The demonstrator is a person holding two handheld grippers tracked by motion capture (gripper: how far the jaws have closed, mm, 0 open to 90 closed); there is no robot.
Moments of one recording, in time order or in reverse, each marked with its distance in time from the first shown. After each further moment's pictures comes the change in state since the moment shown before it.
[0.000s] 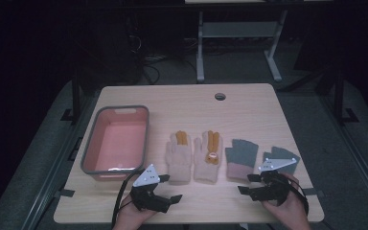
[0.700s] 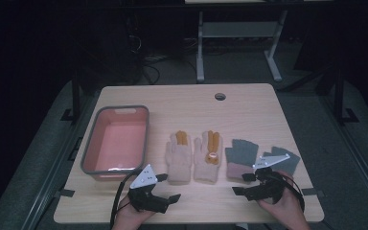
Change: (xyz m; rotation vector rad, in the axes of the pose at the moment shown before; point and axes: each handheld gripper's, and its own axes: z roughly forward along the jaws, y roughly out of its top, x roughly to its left) left arm -0.002 0.002 -0.007 -0.034 0.027 0.006; right arm 0.010 0.017 0.003 0.036 0.064 -0.019
